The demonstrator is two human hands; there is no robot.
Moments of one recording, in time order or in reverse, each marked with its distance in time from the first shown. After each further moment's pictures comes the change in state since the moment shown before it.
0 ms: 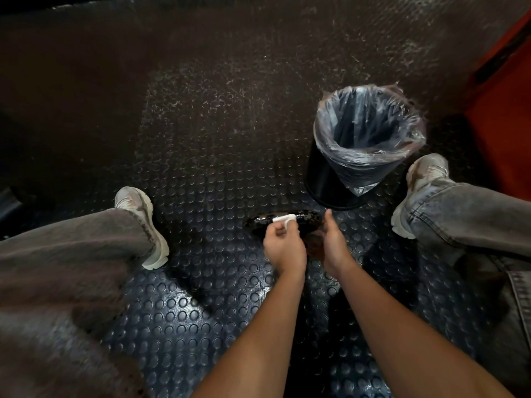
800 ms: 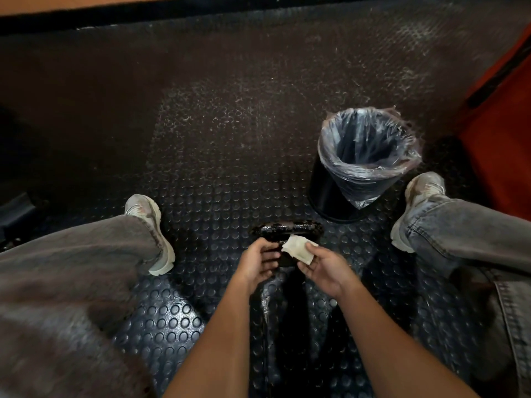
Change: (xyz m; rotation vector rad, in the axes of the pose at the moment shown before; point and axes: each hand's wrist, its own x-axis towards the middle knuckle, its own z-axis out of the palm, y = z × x) left_hand 0.066 0.003 -0.085 0.163 -0.558 -0.381; right_hand -0.025 0.009 0.004 0.319 -0.111 0.198
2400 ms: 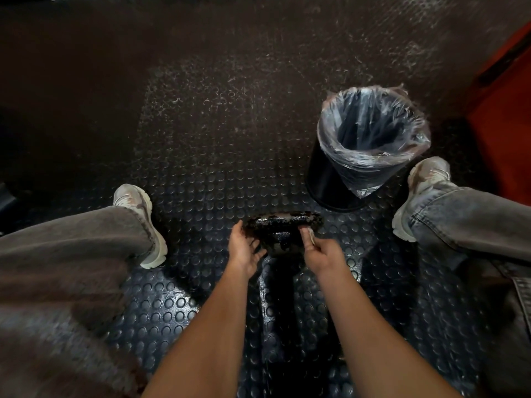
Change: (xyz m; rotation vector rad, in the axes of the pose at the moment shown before) left_hand 0.047 -0.002 -0.004 -0.419 0.073 0.049; right_hand 0.004 0.000 0.021 0.177 0.398 -0.072
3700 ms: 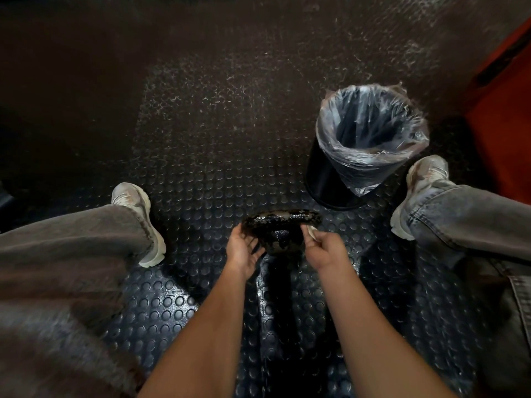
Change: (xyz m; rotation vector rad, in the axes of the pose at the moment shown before) left_hand 0.007 -0.007 -0.008 -0.021 -0.001 0.015; right_hand 0.007 -0.008 0.012 0.555 -0.032 0.144
